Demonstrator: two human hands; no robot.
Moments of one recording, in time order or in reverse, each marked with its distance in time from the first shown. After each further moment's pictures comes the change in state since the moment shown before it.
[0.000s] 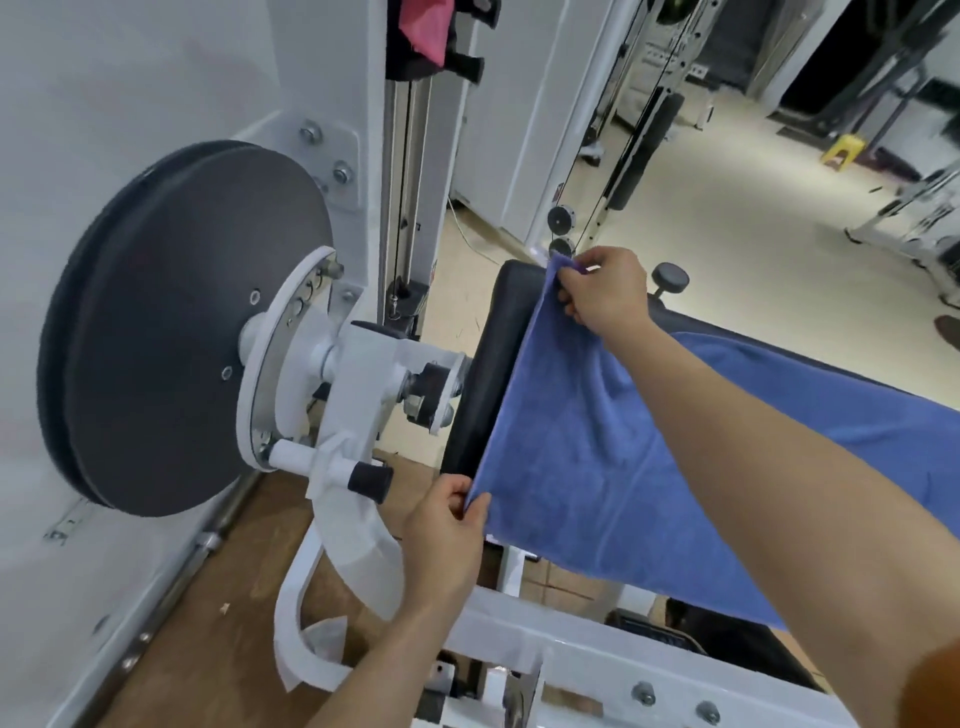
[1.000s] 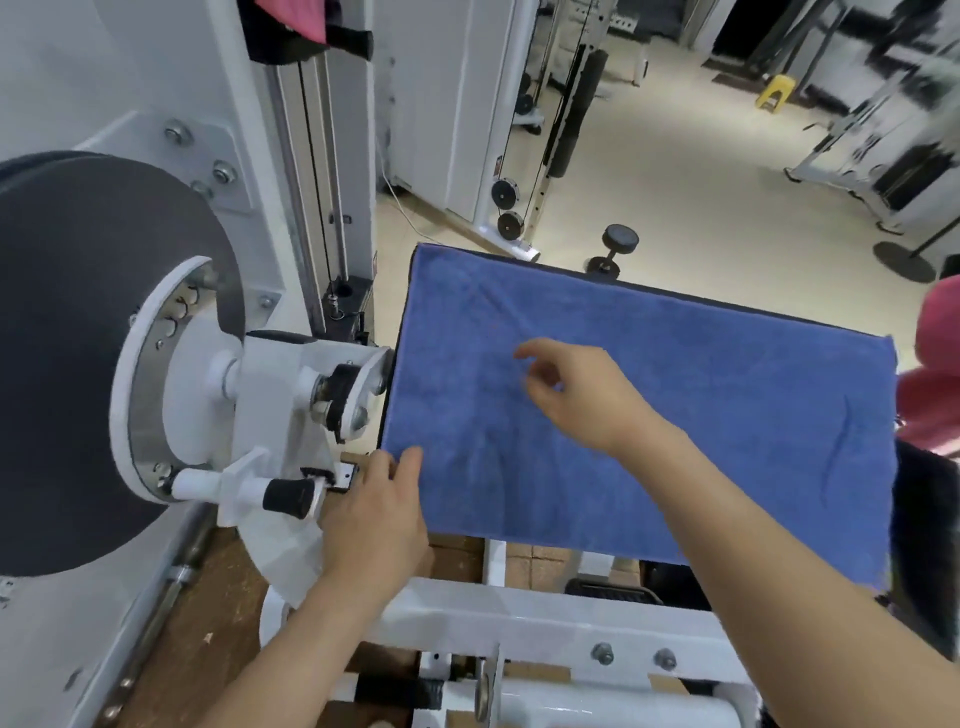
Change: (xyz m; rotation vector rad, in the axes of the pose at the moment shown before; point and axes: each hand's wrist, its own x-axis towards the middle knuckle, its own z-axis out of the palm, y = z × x) left_hand 0.018 0.004 -0.006 1.013 -0.054 0.498; right_hand -0.110 0.061 -0.066 -0.360 -0.313 -0.212
